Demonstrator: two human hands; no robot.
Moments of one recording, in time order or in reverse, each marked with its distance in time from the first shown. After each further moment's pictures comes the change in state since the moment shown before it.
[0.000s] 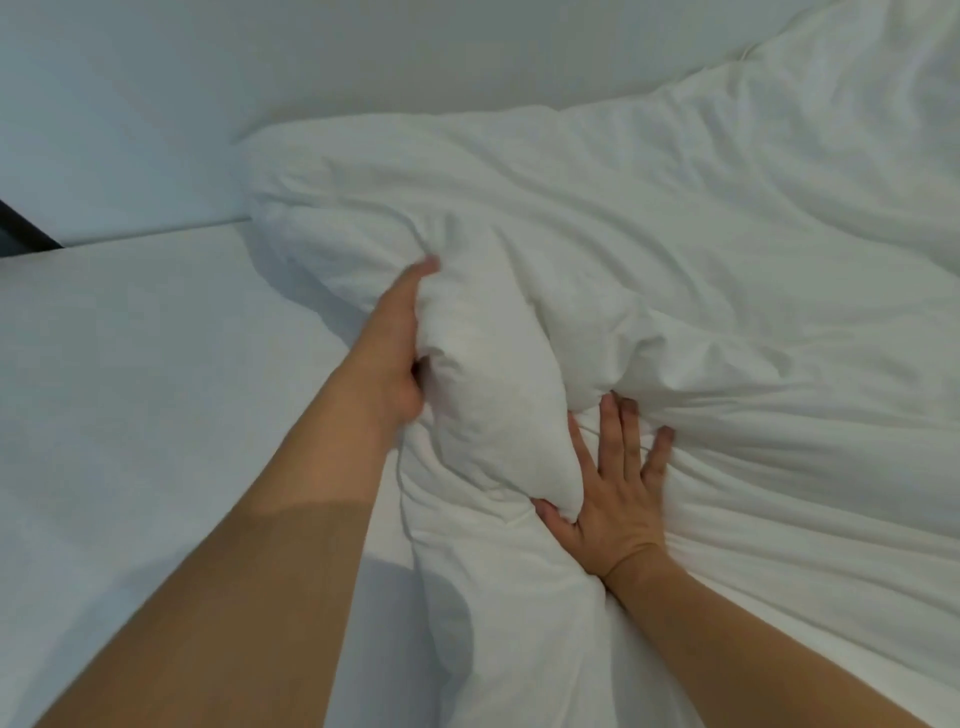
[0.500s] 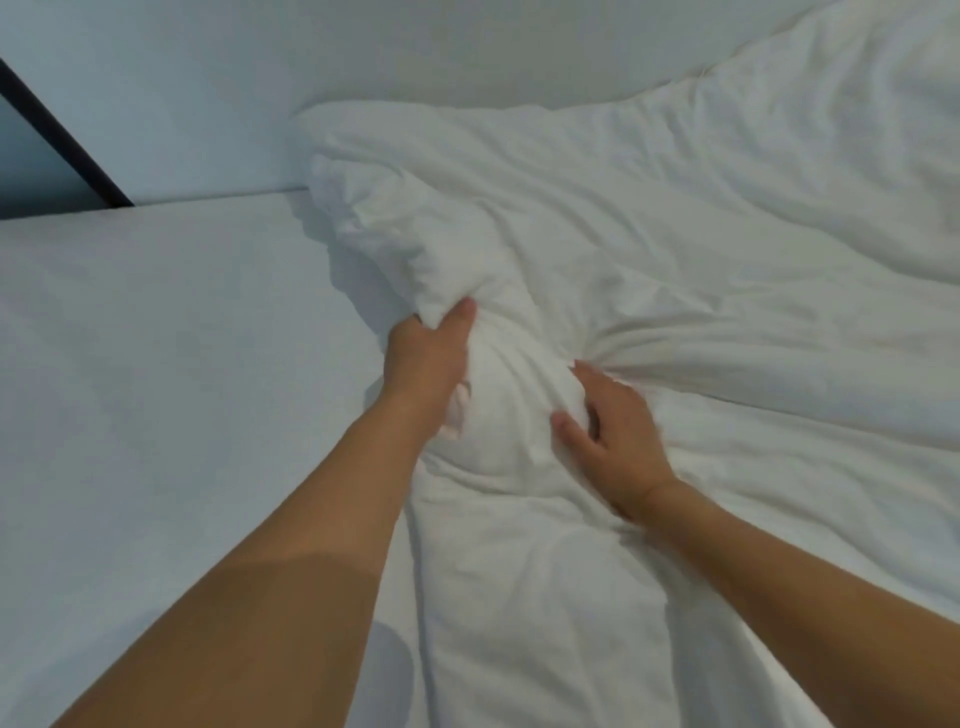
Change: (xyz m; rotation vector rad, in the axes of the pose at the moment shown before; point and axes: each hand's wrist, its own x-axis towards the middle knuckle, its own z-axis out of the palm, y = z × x) left_hand -0.119 -0.059 -0.004 0.300 0.226 0.289; right_hand -0.031 -0.003 -0.101 0.479 -0.041 -0.015
